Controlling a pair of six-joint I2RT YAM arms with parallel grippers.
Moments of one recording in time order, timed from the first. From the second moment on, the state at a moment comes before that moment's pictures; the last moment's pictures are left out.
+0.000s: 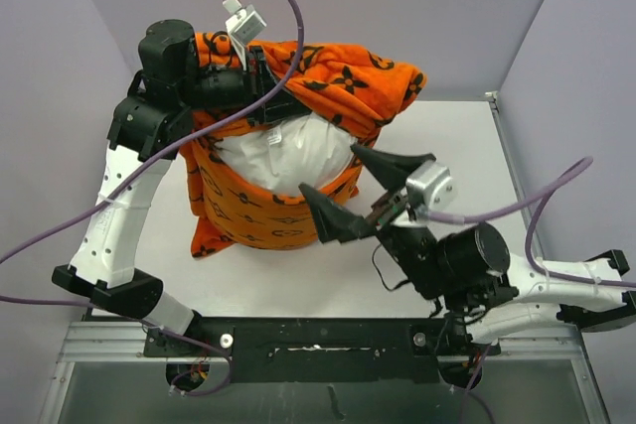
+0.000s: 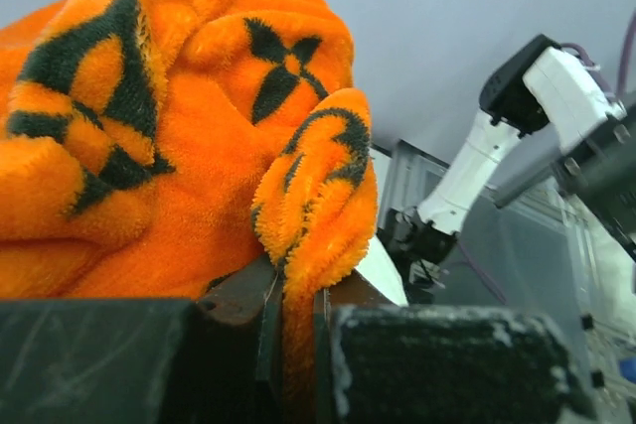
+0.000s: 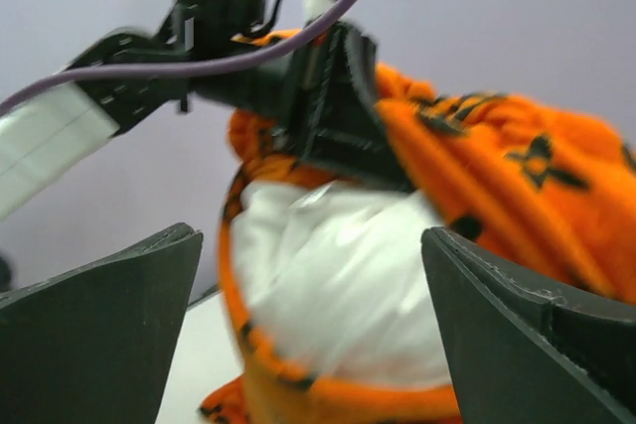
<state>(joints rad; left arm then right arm) -0.43 1.54 2.13 -0.71 0.88 -0.28 1.66 0.99 1.17 0.43 0.78 -0.42</state>
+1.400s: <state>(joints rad) -0.49 1.50 2.12 -0.83 0.92 -0.24 1.45 1.13 1.55 -0.43 0.16 -0.92</state>
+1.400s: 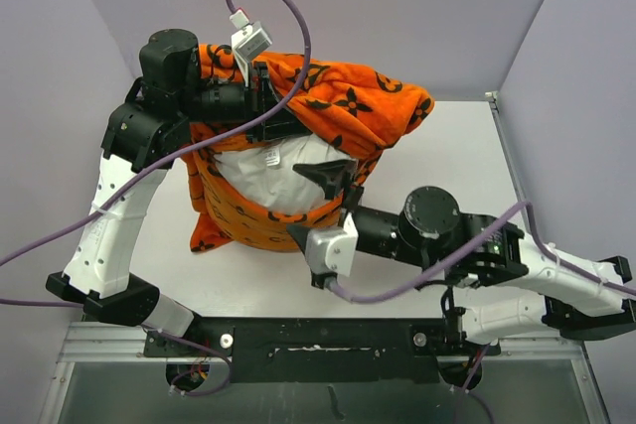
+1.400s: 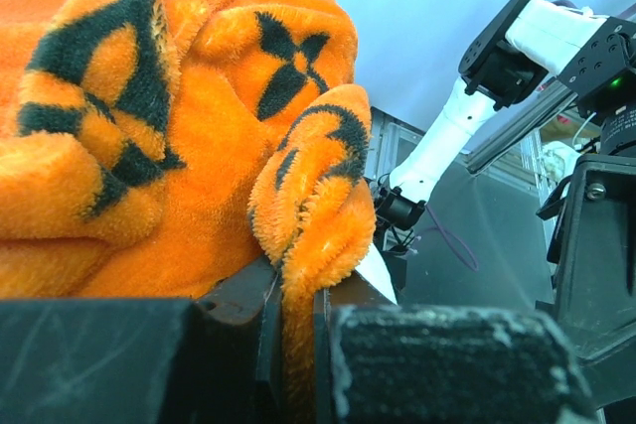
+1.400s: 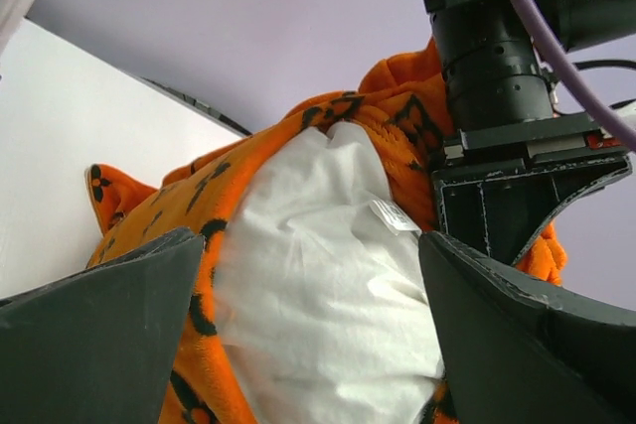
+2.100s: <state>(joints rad) -0.49 1.50 2.12 -0.82 0.89 -0.23 1.05 1.30 1.73 -0.68 -0.06 -0.84</state>
